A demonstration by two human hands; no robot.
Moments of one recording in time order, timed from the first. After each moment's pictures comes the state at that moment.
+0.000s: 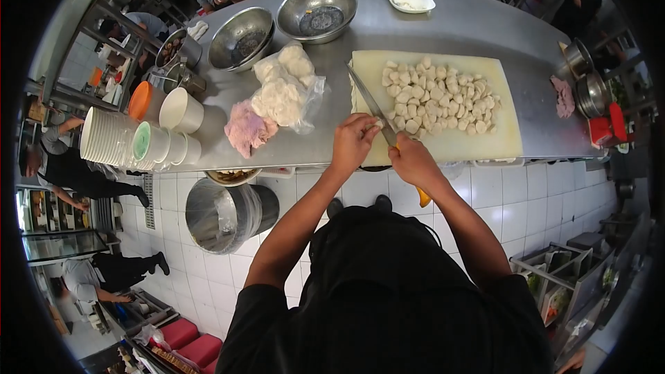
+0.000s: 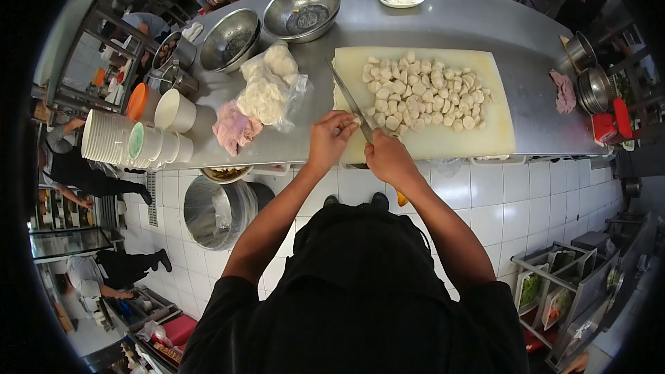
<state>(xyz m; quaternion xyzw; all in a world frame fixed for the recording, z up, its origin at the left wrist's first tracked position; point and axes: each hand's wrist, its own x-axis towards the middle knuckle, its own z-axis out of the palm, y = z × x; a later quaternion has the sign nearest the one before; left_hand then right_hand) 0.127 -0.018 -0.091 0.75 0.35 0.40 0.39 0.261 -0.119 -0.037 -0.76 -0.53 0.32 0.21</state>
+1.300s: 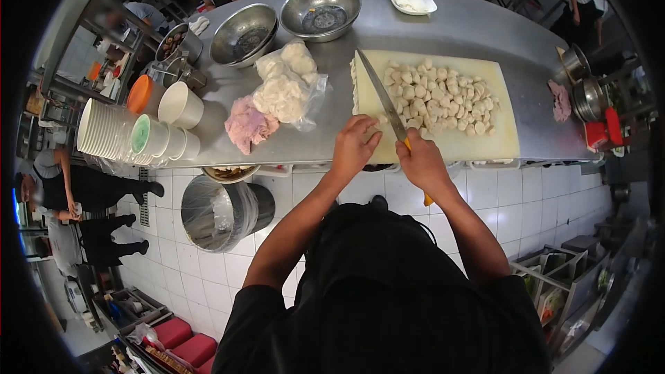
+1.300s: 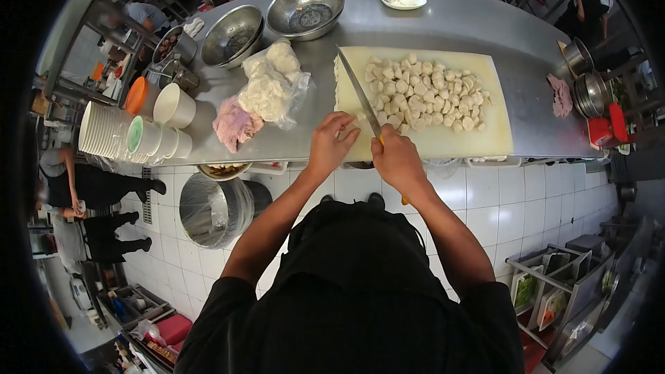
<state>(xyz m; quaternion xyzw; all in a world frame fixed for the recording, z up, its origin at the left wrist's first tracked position) 0.118 -0.029 -0.097 0.78 0.32 0.43 0.33 0.256 -0.132 -0.015 -0.78 -0.52 0.24 0.26</state>
